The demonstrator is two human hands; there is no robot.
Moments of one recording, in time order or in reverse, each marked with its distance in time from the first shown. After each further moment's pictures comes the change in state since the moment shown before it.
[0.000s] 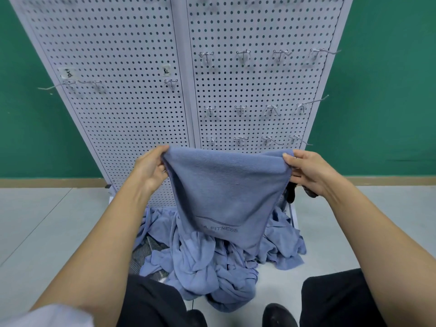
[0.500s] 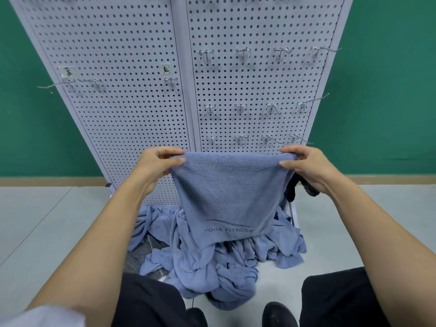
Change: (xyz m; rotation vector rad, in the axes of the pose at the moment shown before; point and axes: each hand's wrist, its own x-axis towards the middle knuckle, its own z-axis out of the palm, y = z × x) left_hand -0.010 0.001 0.000 0.518 -0.114 0.191; right_hand 0.007 0.003 -0.006 -0.213 0.043 -0.181
